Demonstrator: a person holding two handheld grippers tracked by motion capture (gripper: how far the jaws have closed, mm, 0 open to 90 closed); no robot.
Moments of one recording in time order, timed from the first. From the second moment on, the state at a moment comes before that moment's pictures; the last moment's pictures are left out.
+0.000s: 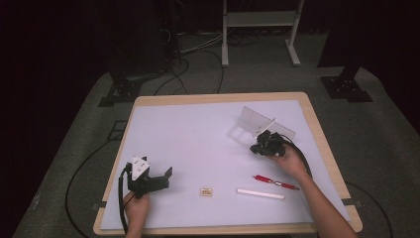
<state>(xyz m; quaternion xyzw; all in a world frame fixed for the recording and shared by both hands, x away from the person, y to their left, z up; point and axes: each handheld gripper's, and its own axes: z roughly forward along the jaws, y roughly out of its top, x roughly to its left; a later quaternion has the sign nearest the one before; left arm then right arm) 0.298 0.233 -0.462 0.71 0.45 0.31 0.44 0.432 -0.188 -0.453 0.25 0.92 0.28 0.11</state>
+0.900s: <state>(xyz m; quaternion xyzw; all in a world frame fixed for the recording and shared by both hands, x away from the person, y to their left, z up) 0.298 0.233 -0.462 0.71 0.45 0.31 0.44 0.419 -0.184 -0.423 0.20 0.92 0.32 0.13</state>
